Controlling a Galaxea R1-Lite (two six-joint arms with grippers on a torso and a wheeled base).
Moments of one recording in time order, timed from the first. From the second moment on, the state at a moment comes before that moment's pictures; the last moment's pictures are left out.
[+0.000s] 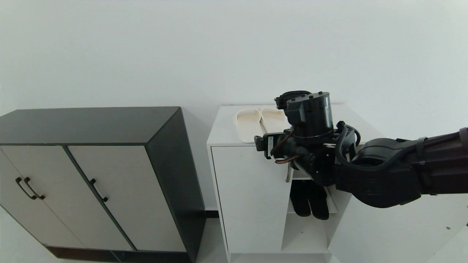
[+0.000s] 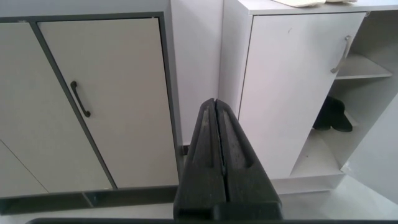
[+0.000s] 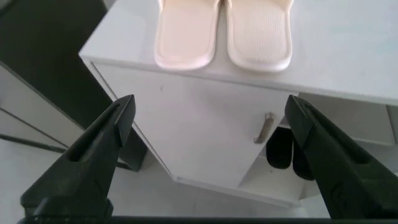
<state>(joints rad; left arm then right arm) 0.00 0.00 0.00 0.00 -0.04 0.01 0.81 1.92 -1.34 -0.32 -0.55 0.23</state>
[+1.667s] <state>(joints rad) 0.00 0.00 0.00 0.00 -0.04 0.01 0.73 2.21 -1.62 -0.40 -0.48 0.16</state>
